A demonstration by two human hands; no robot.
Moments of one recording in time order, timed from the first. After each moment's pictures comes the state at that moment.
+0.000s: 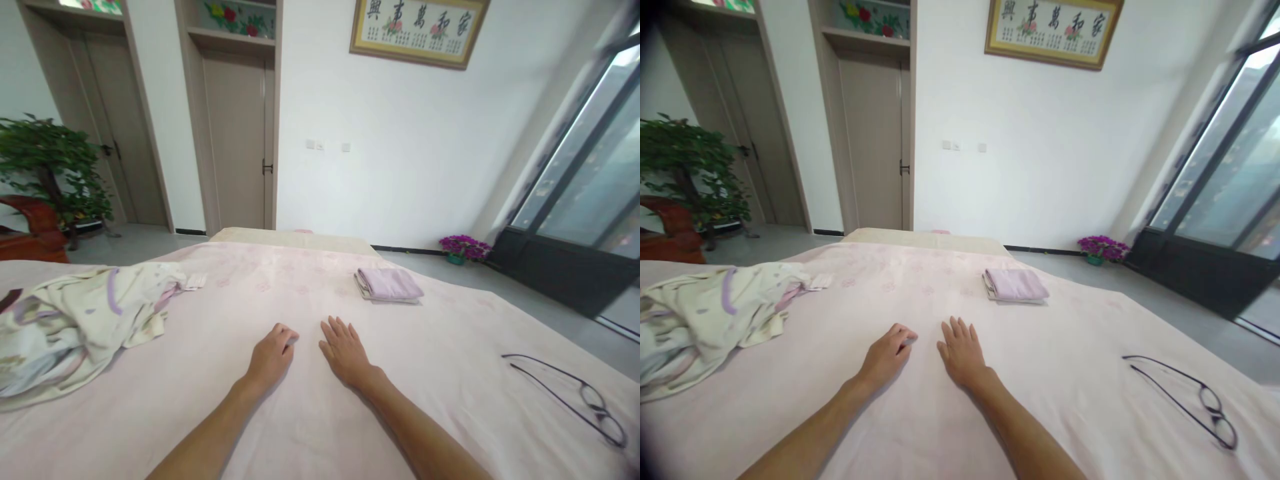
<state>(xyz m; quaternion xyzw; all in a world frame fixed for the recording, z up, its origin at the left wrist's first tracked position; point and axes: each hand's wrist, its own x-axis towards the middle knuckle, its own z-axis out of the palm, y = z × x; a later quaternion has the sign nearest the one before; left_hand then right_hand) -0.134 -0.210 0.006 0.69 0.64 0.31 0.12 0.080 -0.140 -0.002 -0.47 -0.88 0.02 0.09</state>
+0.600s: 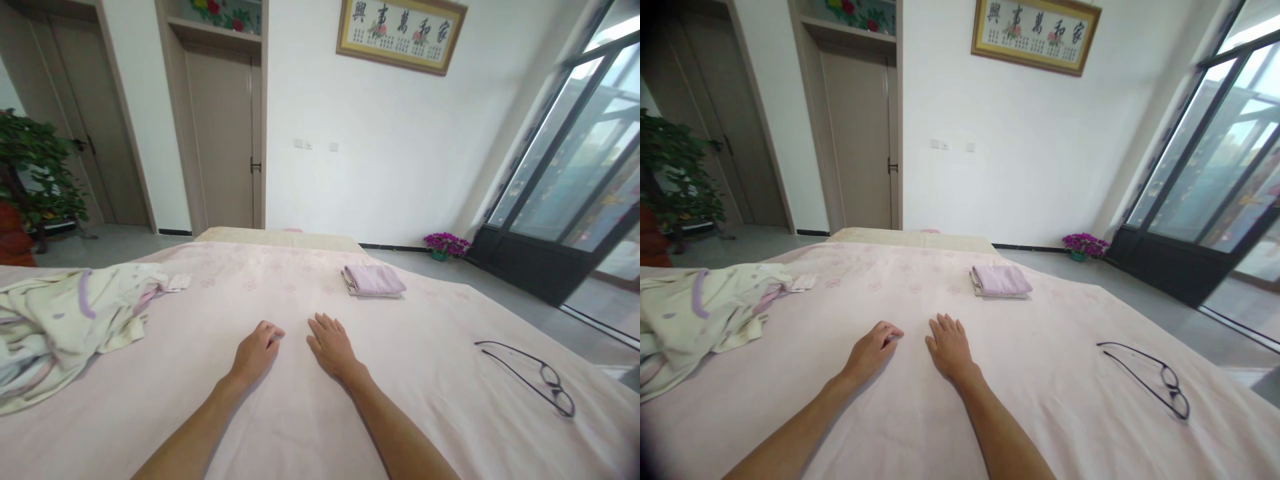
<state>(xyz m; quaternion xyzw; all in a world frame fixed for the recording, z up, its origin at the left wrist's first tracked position) -0.138 -0.205 0.001 0.68 0.64 0.33 0.14 0.084 -0.145 0.008 -0.48 -0.87 0.05 0.13</state>
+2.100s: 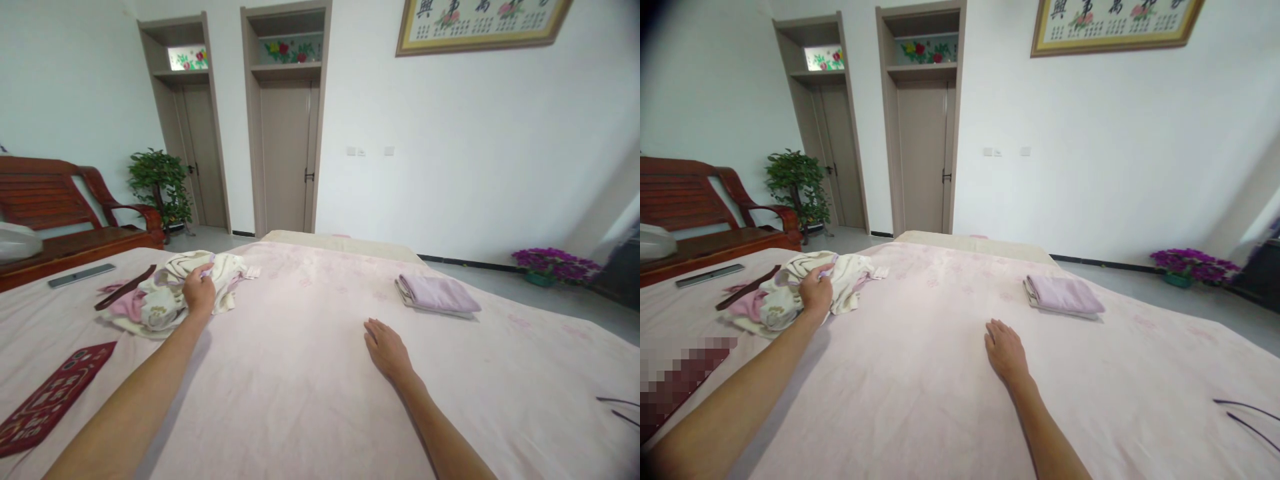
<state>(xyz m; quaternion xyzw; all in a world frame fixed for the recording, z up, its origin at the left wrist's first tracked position) -0.366 -0.281 0.101 0.31 0.79 0.51 -0.17 0.084 -0.122 -0.013 -0.49 -0.85 0.02 0.18</state>
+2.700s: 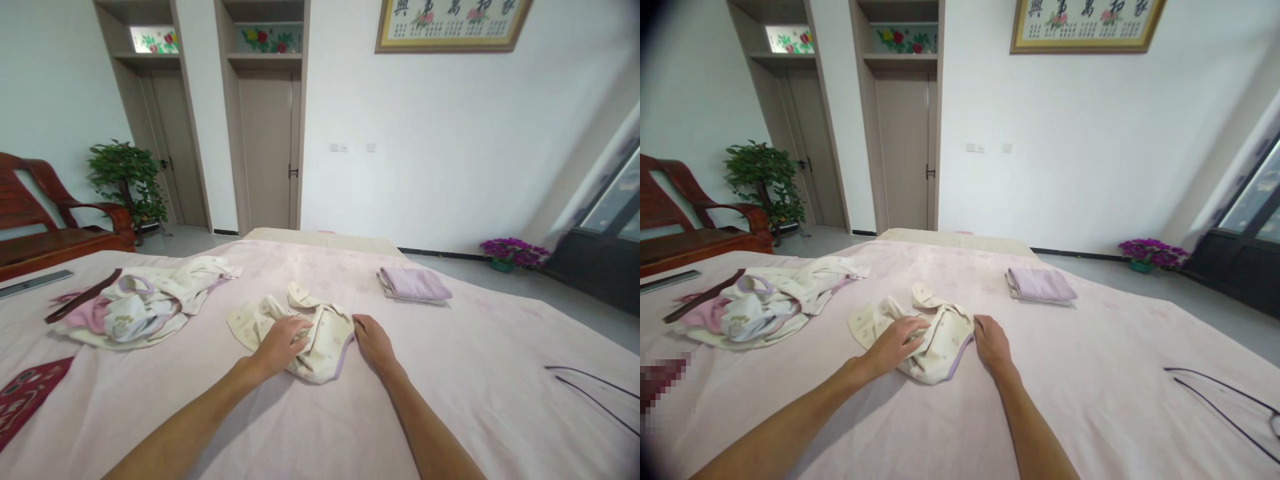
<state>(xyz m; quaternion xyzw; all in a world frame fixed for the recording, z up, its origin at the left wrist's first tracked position) -0.155 -0.270 0.056 0.74 0.58 0.32 0.11 0.094 -0.123 -0.008 -0.48 -0.81 0.13 0.30</state>
